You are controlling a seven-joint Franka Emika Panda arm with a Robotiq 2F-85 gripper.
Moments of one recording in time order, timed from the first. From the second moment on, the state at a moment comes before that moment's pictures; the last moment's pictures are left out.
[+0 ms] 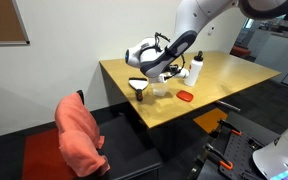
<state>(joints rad) 0.17 0.81 -0.11 -1.61 -0.91 1.48 1.91</state>
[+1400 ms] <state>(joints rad) 0.20 1.25 -0.13 -1.12 -1.02 1.08 1.88</state>
